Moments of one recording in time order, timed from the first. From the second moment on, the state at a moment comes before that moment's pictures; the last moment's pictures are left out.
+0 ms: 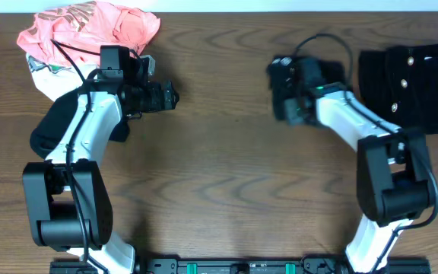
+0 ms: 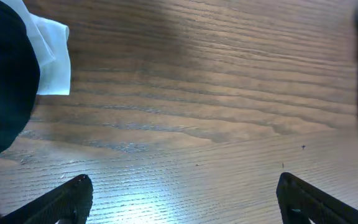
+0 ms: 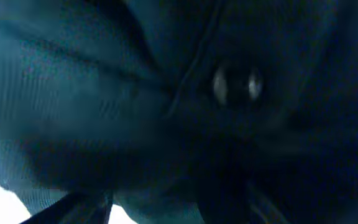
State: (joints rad) left arm 0.00 1.79 1.27 -0.60 0.37 -0.12; right arm 0.22 1.97 1.25 -0.49 0.18 0.06
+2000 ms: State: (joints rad) left arm 0.00 1.79 1.27 -0.60 0.36 -0.08; right arm 0.17 2.07 1.29 -0.24 -0.12 0.23
